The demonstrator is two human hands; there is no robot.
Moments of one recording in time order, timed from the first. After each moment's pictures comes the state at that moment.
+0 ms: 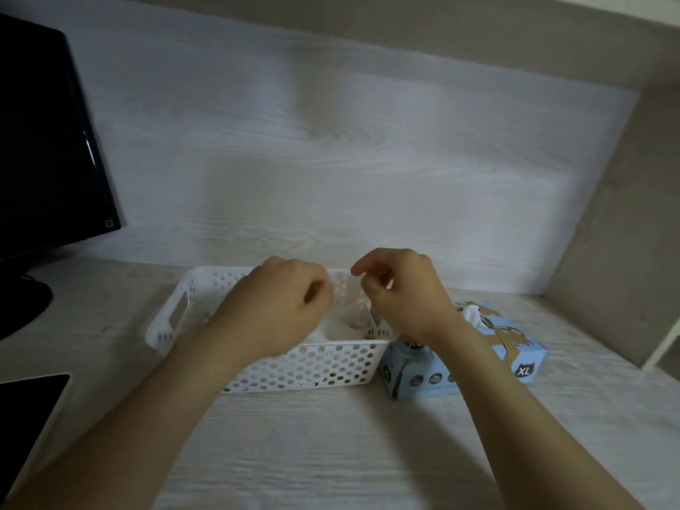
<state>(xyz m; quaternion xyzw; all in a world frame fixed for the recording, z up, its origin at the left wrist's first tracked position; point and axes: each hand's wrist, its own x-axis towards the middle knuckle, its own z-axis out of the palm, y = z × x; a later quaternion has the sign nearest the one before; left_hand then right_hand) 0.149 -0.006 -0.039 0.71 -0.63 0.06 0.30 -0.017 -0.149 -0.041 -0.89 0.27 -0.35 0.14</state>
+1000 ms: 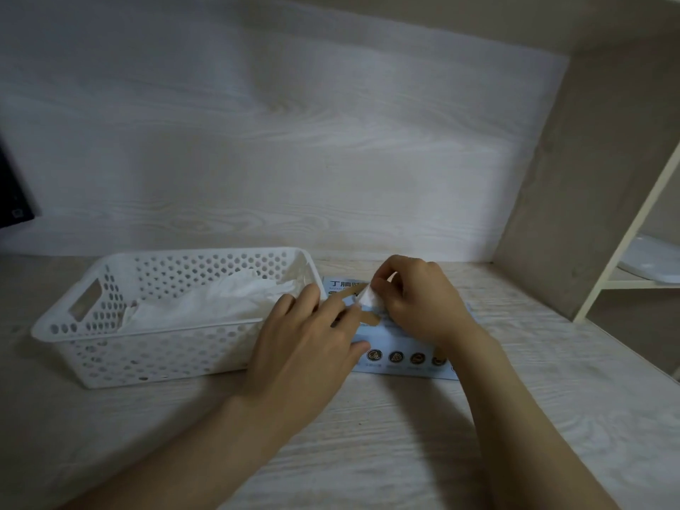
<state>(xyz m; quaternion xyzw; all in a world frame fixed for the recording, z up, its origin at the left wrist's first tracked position) 0.046 -0.043 -0.123 0.60 -0.68 0.37 0.21 -0.112 -0.181 -0.078 -0.87 0.37 -0.31 0.09</state>
